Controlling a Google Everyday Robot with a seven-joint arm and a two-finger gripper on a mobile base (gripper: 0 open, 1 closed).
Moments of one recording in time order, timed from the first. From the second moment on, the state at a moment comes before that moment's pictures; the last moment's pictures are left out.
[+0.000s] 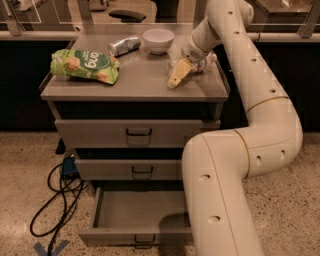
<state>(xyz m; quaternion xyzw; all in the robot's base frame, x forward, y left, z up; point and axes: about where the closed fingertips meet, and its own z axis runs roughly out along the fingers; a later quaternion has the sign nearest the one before) 0.835 -0.077 0.828 -0.59 0.74 0.08 0.32</state>
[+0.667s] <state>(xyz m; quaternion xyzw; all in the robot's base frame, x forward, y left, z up) 0.829 -0.077 0.820 -0.59 0.74 0.09 0.30</state>
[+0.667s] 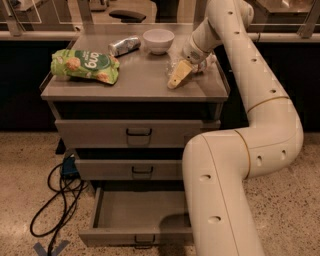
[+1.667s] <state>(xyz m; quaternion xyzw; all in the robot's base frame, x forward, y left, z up) 0.826 -0.077 0.828 -0.59 0.74 0.09 0.30</state>
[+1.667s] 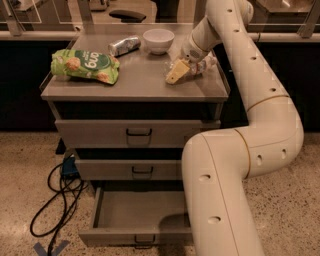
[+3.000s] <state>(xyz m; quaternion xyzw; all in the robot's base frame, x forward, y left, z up) 0.823 -0.059 0.924 -0.55 0.77 -0.06 0.32</state>
